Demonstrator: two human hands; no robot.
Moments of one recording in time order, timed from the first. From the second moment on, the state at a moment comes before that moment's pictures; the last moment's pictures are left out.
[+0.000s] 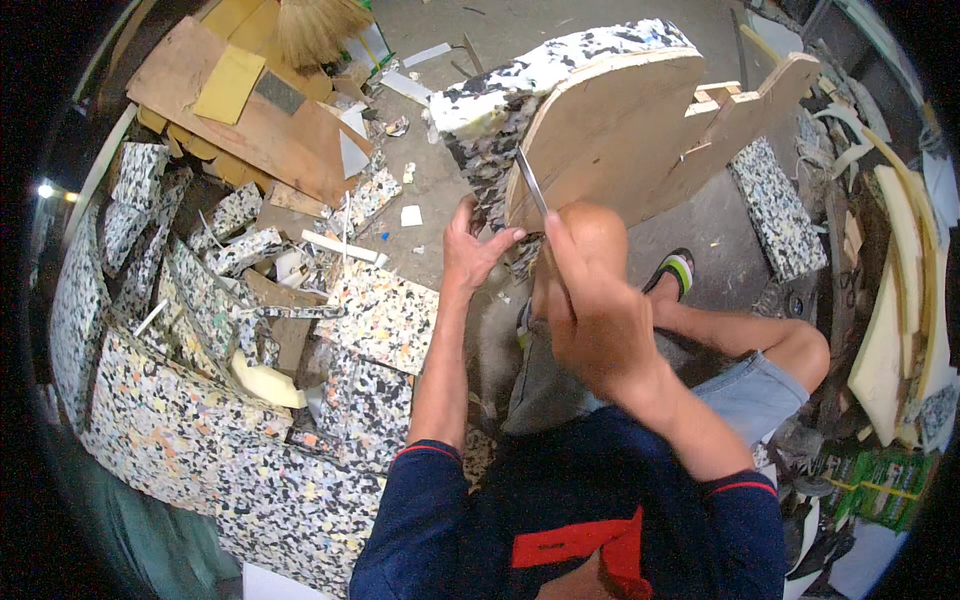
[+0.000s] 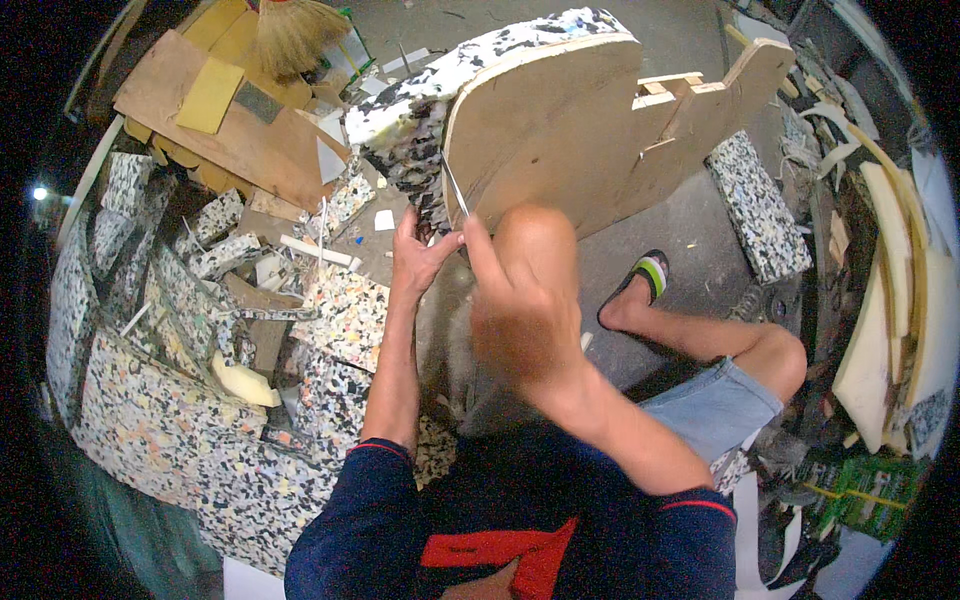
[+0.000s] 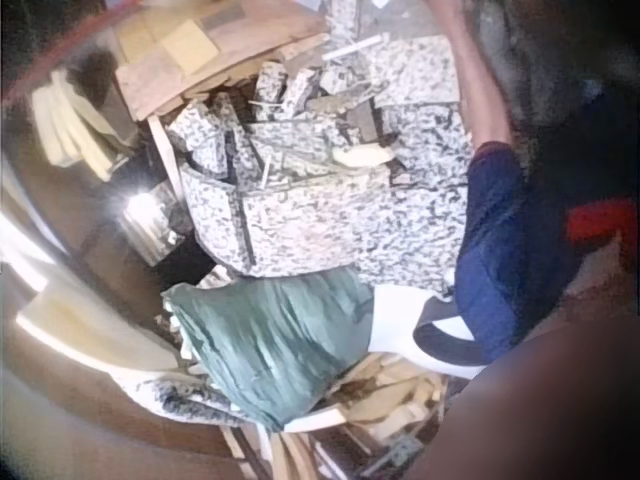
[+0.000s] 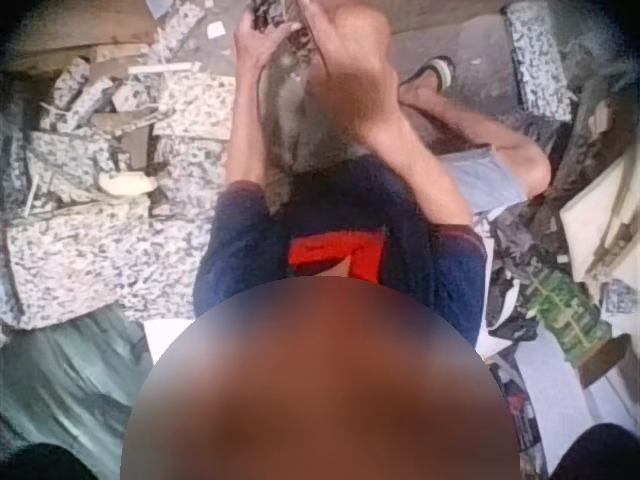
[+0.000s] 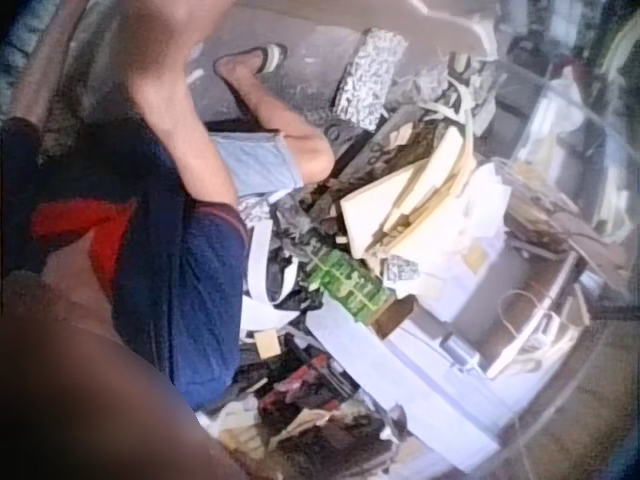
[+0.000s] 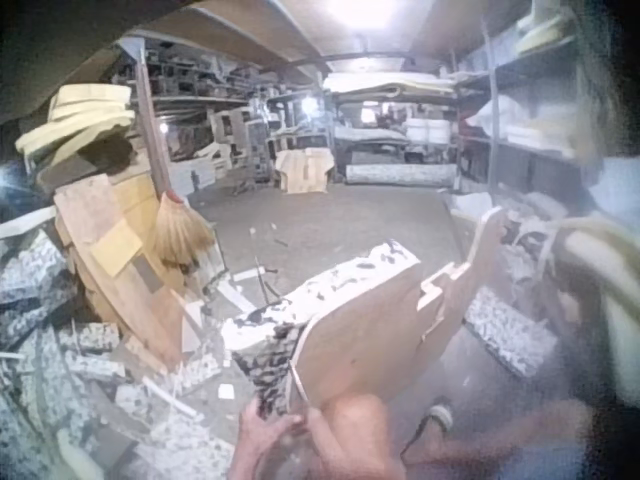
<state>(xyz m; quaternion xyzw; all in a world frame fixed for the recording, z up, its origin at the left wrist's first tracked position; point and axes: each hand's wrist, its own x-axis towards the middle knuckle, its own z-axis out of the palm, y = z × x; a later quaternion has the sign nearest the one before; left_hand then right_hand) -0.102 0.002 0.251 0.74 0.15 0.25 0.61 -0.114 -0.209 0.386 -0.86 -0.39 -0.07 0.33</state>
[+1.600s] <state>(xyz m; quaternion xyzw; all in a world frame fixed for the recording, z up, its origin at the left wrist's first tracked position) -0.128 0.027 0.314 0.78 0.14 0.35 0.49 -0.121 -0.201 0.337 -0.88 -0.39 -0.09 0.27</state>
